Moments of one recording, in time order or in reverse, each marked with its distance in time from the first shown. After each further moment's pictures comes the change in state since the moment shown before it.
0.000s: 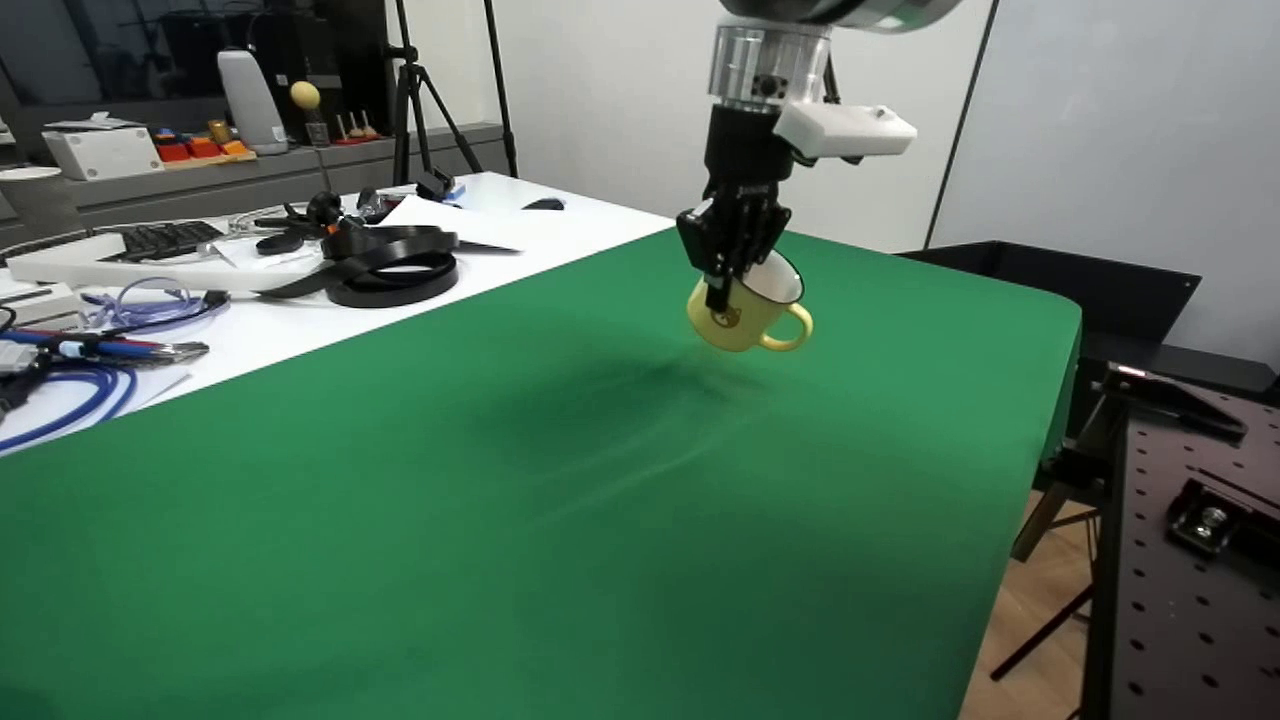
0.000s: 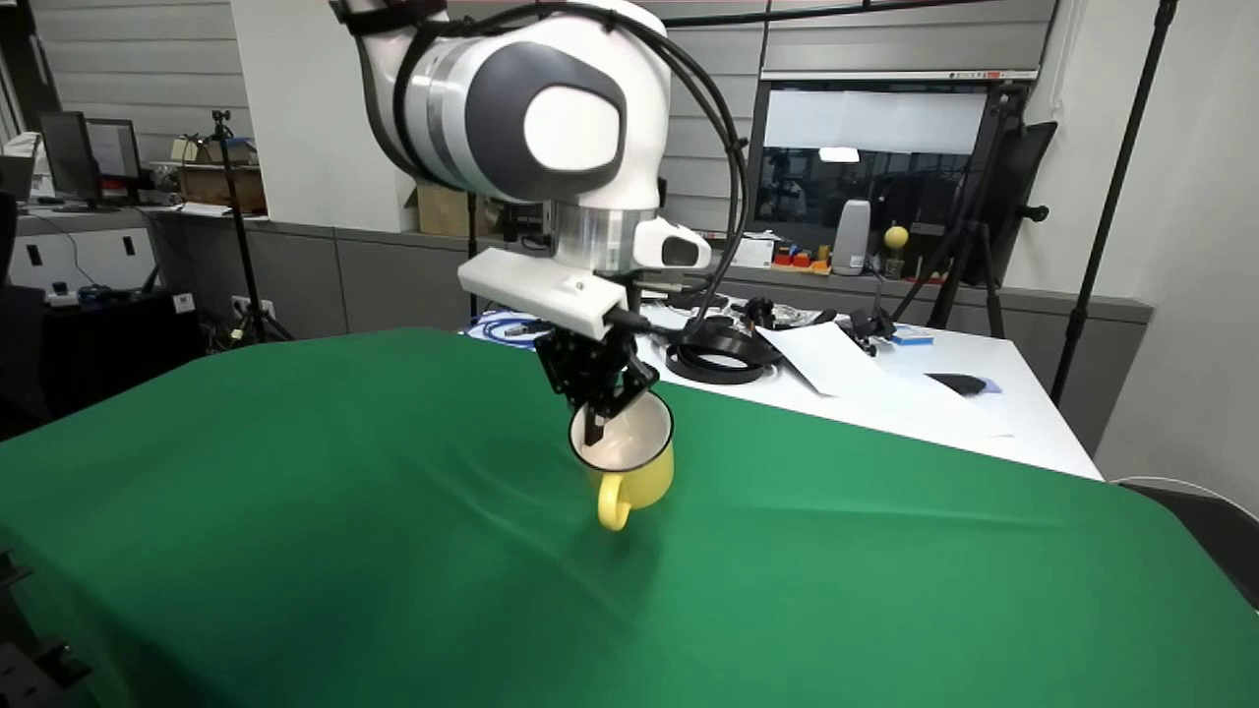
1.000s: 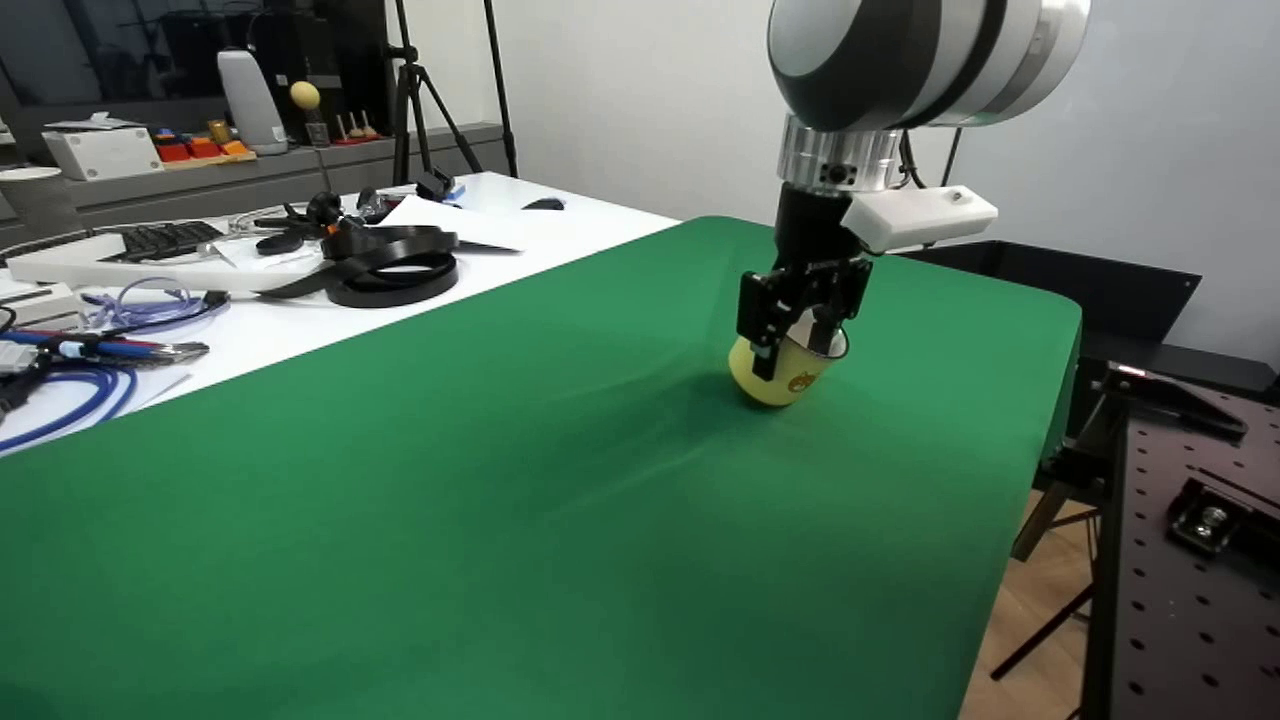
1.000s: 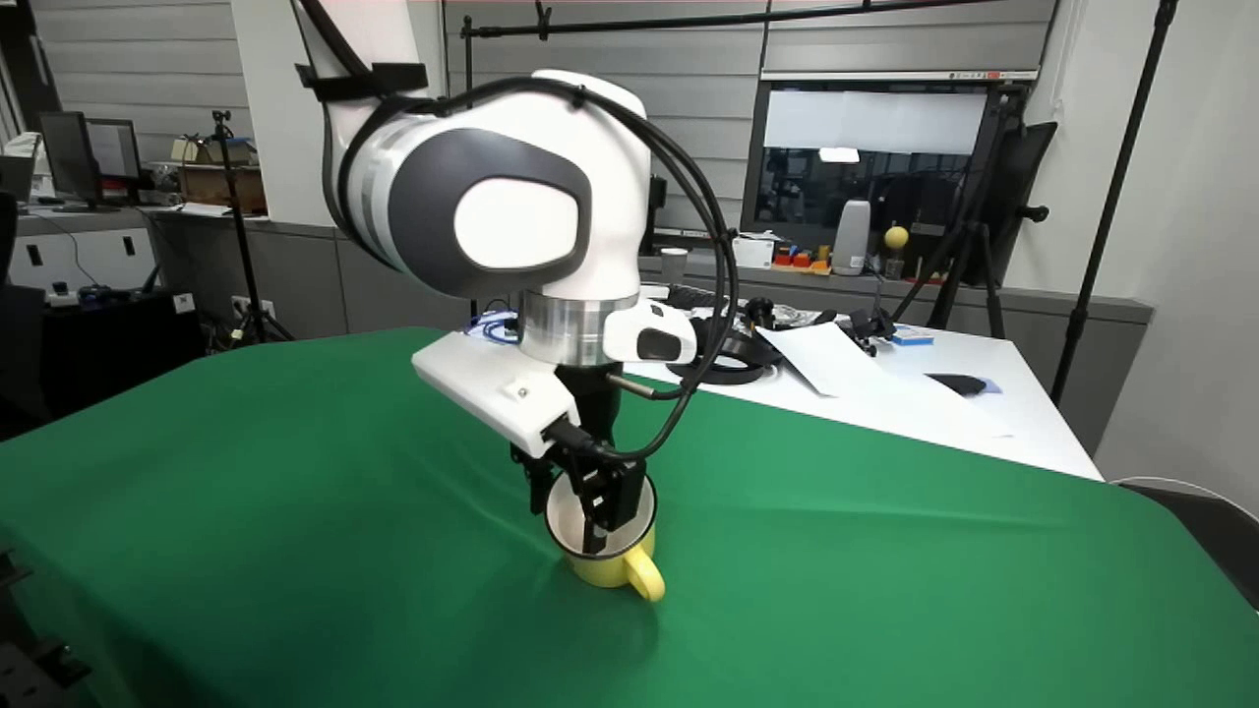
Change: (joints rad) arm -0.020 0.055 -0.028 -0.168 0.045 0.188 0.039
